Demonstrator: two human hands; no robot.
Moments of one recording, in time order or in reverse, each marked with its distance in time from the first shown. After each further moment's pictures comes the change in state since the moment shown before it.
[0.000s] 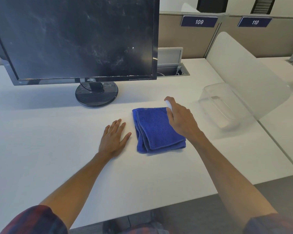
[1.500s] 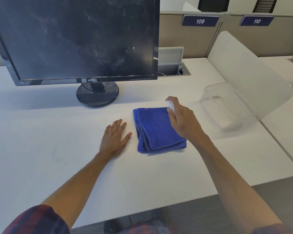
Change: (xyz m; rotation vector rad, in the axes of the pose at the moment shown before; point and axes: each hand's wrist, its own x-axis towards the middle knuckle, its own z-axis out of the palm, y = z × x) left_hand 0.000 0.000 0.000 -0.013 -0.009 -0.008; right_hand -0.011 -0.007 -0.014 0.083 0.038 -0.045
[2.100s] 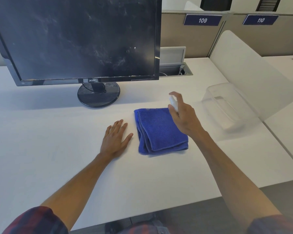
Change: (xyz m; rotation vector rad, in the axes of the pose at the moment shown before) left_hand 0.001 0.001 -0.002 0.009 0.006 0.012; right_hand 0.018 0.025 0.020 0.177 0.048 0.037
